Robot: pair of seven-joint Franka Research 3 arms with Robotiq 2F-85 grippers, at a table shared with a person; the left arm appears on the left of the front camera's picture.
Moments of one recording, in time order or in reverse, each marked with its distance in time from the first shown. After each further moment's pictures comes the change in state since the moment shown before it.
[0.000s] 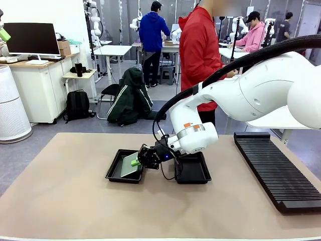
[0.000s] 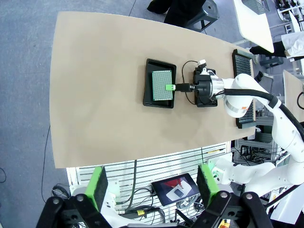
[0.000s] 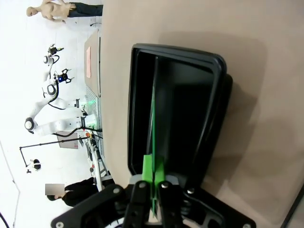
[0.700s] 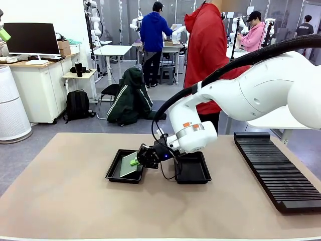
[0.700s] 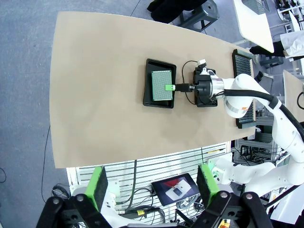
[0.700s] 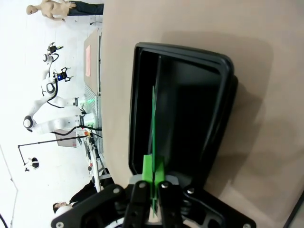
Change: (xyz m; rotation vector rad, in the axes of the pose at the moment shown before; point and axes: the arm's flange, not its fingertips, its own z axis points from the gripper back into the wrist) left arm 0.000 0.000 0.000 0.000 0.000 0.000; right arm -0.001 0.007 -0.003 -0.012 0.009 0.018
